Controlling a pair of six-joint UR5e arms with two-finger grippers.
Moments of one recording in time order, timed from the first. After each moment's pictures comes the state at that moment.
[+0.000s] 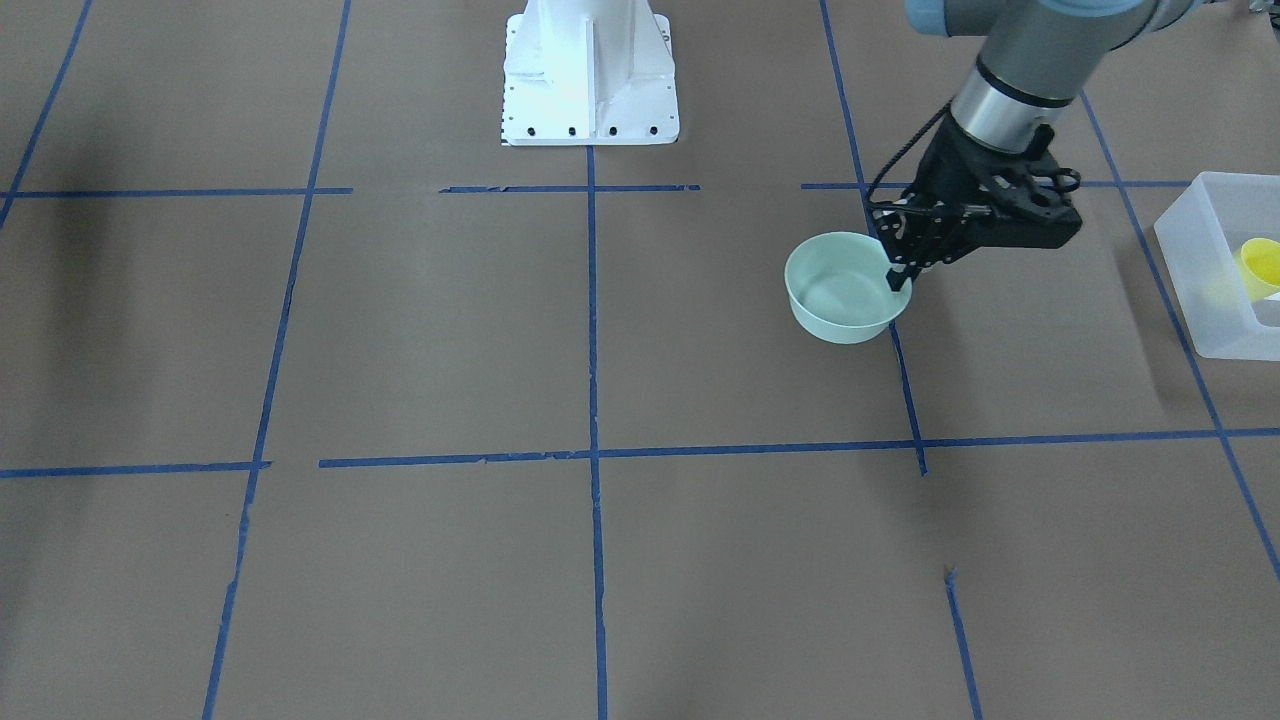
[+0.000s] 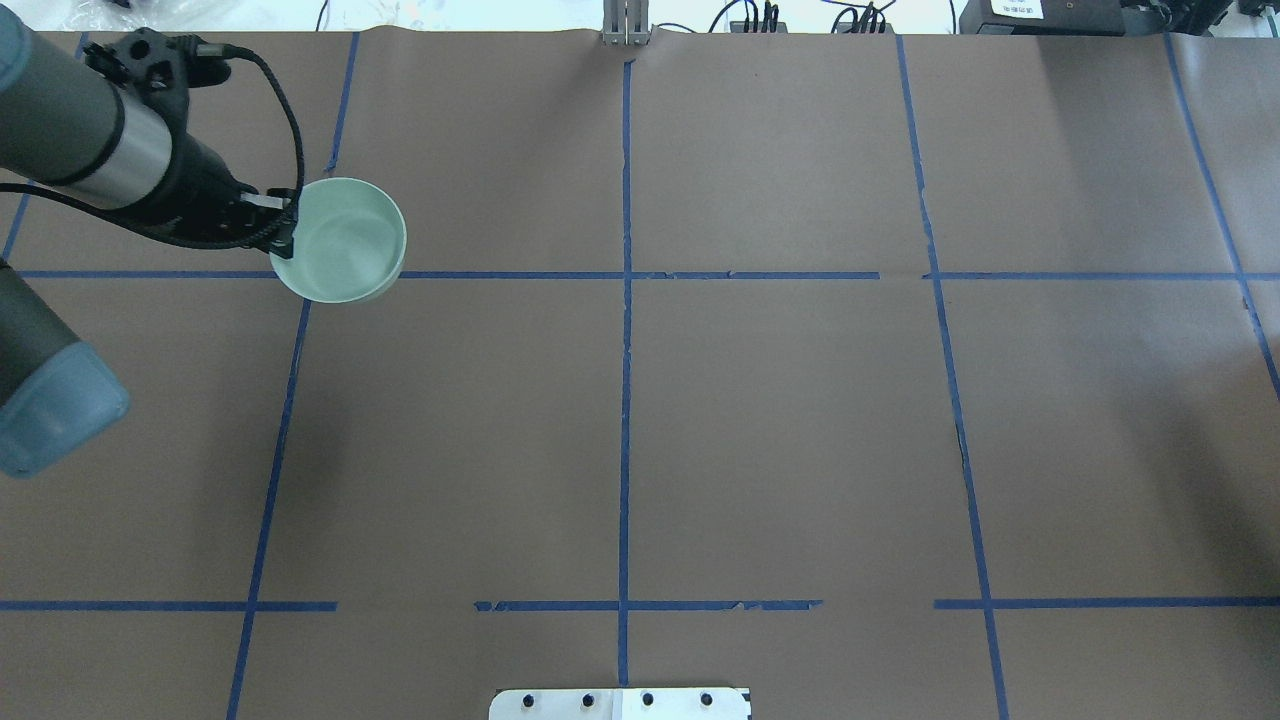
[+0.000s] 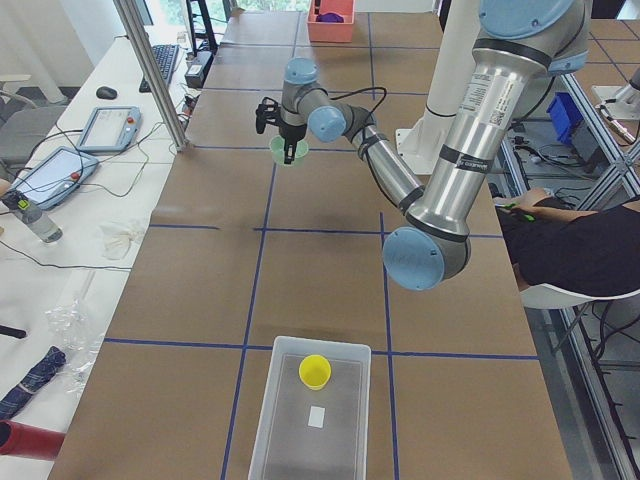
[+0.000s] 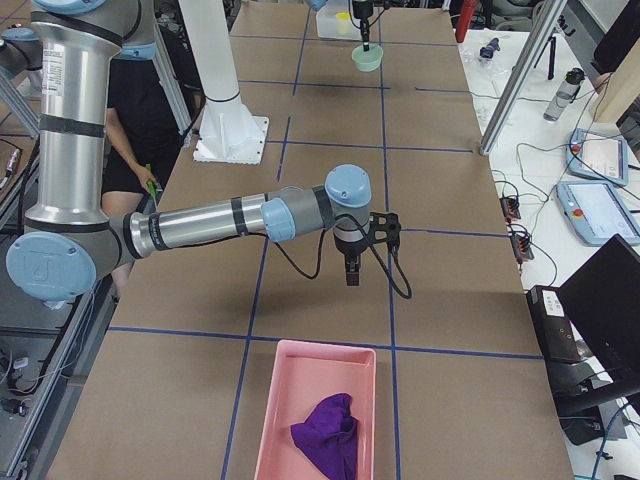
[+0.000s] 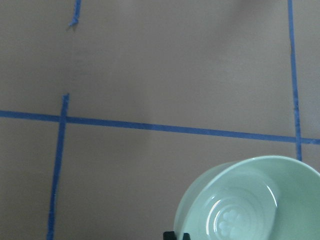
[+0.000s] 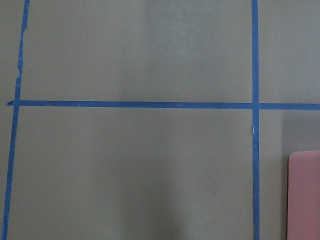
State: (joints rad) left arm -0.95 -1.90 -2.03 -1.57 -2.09 -0.93; right arm 1.43 -1.68 1.88 -1.46 2.36 0.29
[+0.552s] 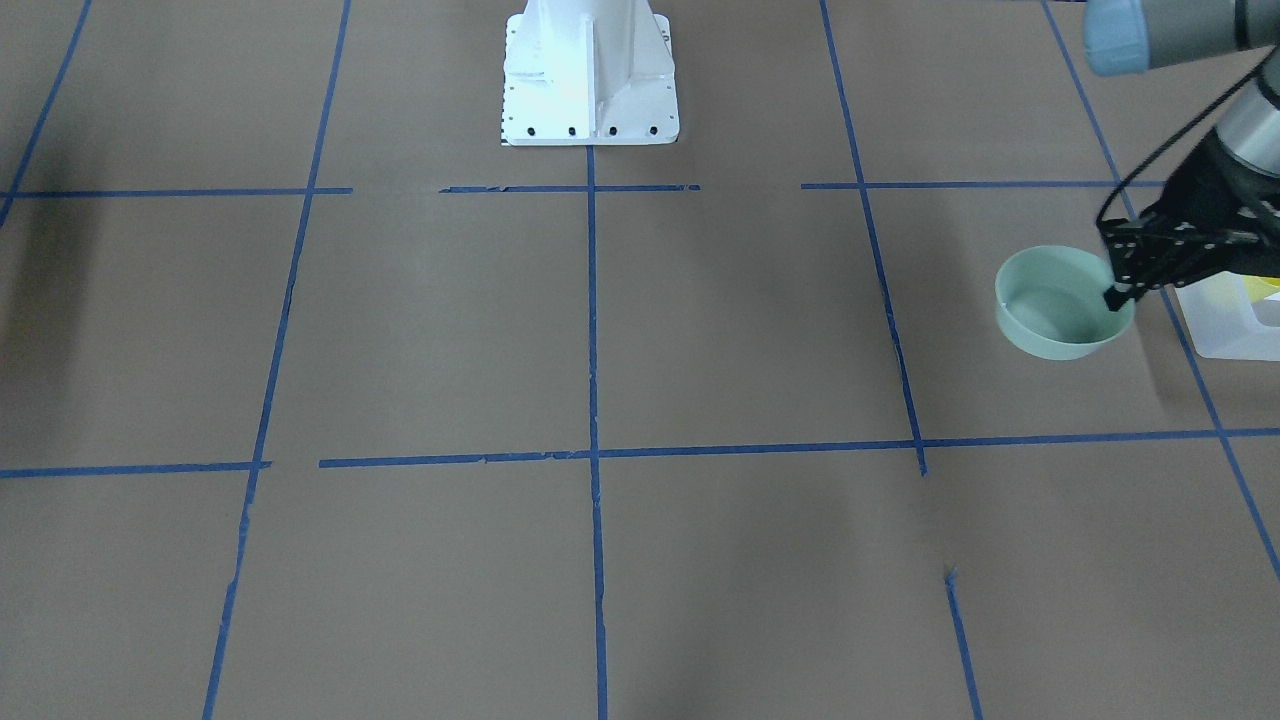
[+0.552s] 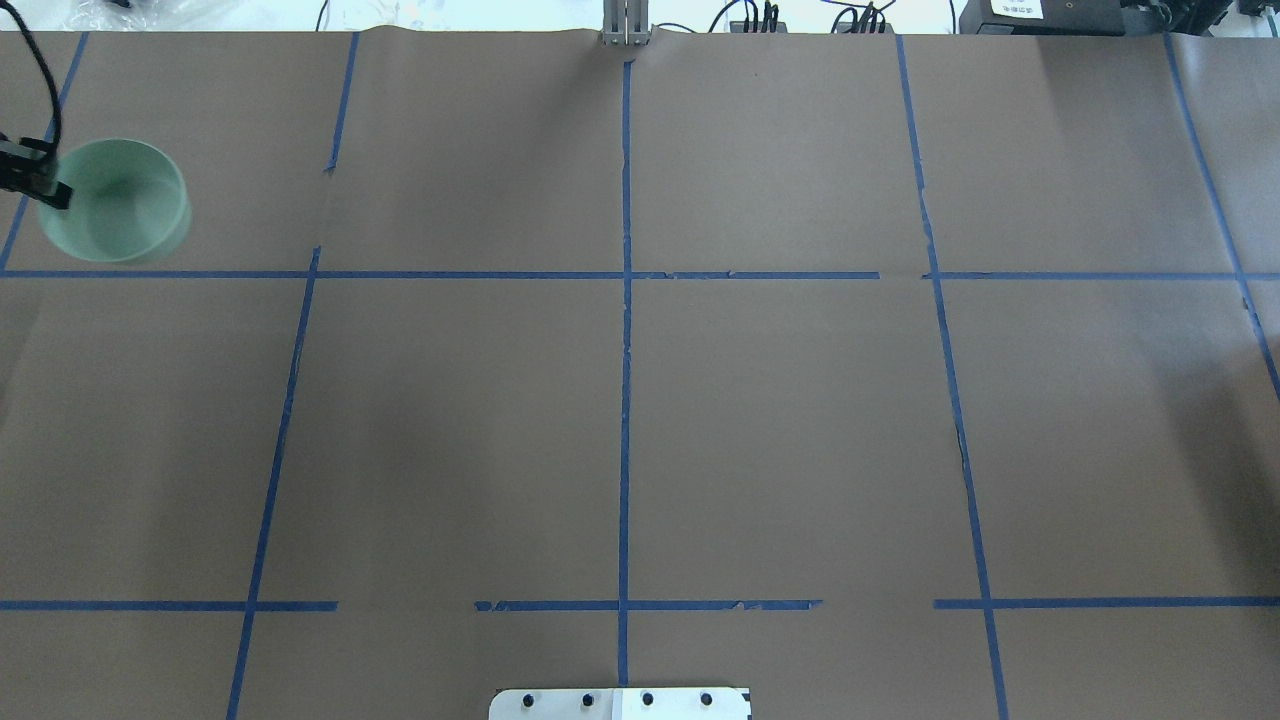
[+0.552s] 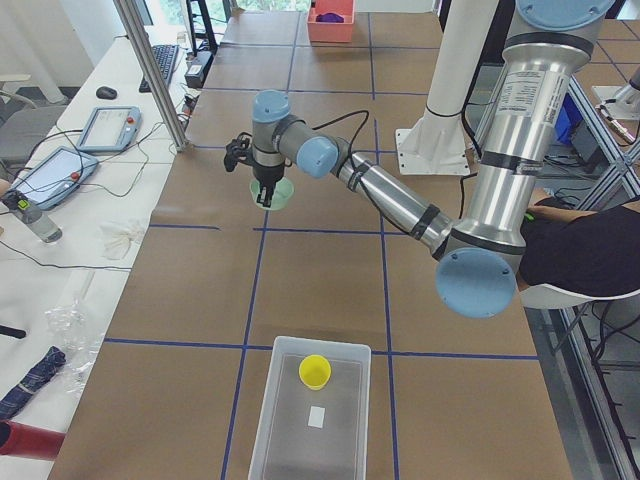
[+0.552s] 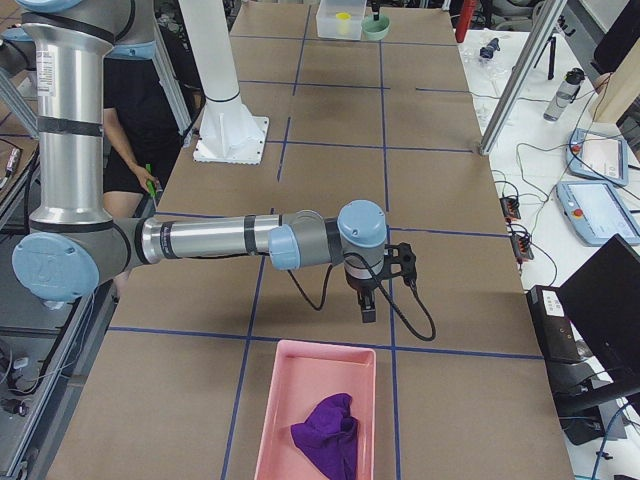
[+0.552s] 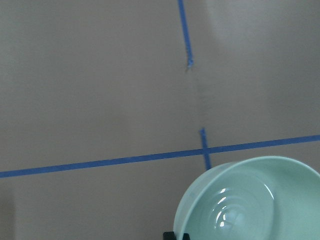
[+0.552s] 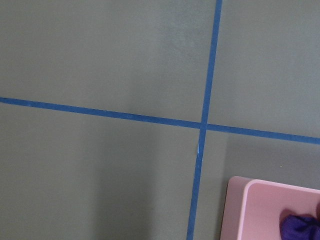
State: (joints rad) left arm -1.26 -1.75 -1.91 -1.57 -2.25 -0.44; right arm 1.56 -1.64 1.73 -1.47 2.38 0.04
